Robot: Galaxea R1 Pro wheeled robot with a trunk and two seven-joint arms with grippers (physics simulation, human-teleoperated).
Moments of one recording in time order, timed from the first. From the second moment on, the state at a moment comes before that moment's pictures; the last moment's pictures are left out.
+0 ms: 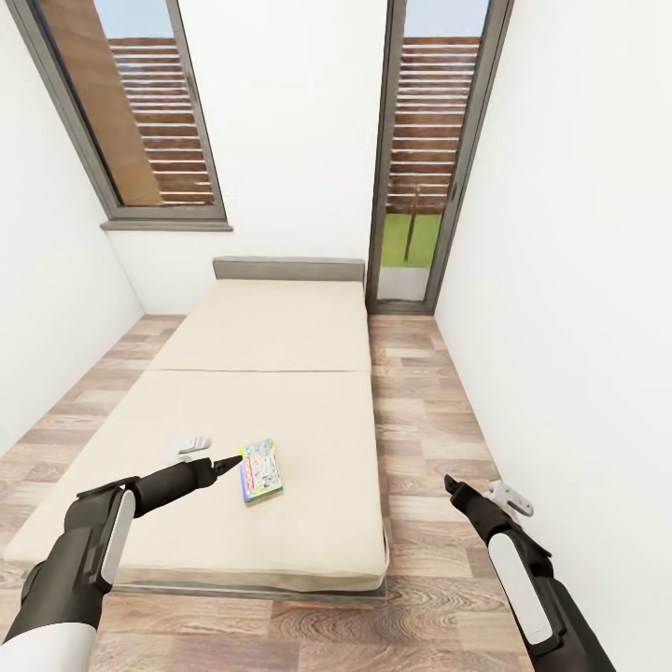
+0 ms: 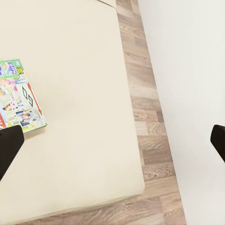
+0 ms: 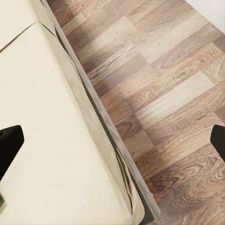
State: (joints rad) left arm -0.49 0.08 0.31 -1.24 0.05 0.74 -0.70; right arm -0.33 -0.01 -0.07 -1.25 -0.63 0.34 -0.30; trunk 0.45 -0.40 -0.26
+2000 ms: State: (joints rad) left arm -0.49 0.08 0.31 -1.24 0.04 0.74 -0.69; right arm -0.33 0.00 -0.07 -1.24 -0.63 0.34 -0.30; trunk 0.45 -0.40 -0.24
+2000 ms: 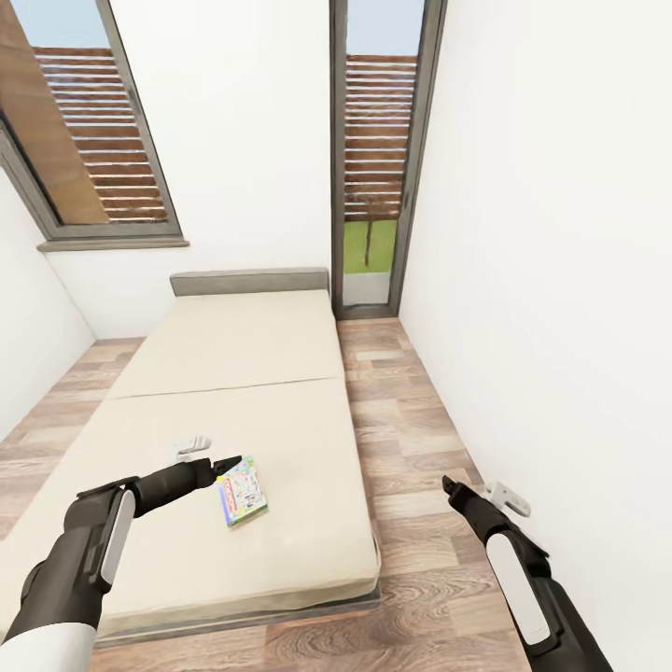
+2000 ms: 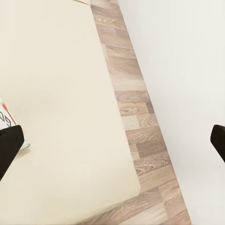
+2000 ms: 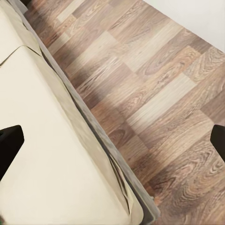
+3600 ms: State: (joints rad) left arm -0.91 0.06 0.31 -0.68 0.03 0.68 -0.12; right arm -0.33 -0.01 -0.07 -1.25 -0.63 0.39 -0.30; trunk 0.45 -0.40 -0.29
